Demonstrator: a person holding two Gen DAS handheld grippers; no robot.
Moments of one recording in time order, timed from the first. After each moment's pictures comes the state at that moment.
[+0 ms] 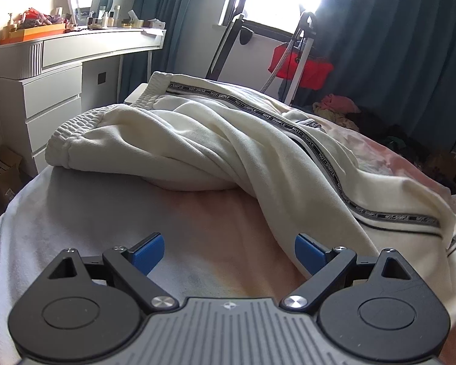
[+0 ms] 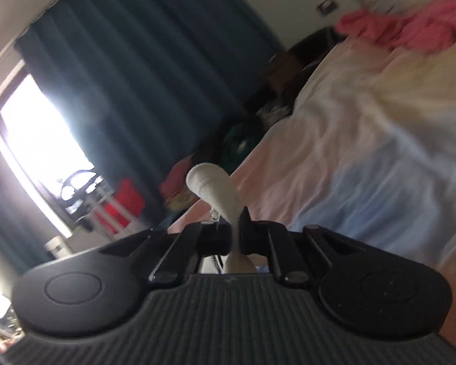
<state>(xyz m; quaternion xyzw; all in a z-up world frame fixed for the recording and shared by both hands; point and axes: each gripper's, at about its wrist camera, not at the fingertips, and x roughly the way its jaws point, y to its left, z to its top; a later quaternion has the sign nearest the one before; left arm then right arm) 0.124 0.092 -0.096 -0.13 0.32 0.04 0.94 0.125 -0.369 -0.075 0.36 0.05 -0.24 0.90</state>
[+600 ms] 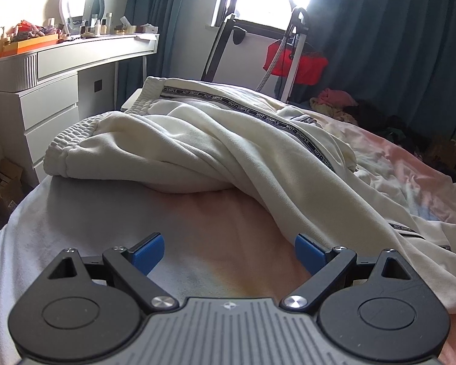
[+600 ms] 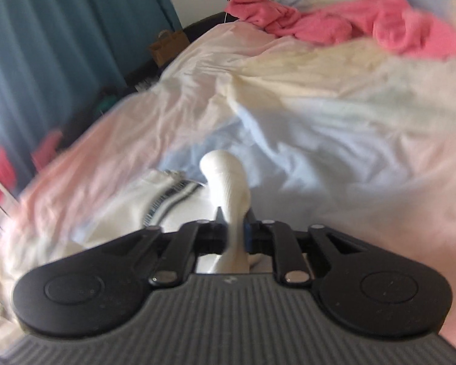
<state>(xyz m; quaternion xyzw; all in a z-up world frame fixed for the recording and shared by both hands) 0.123 0.085 -0.093 -0.10 0.32 0.03 0.94 0.109 -0.418 -0.151 0.29 0.21 -0.40 0.84</state>
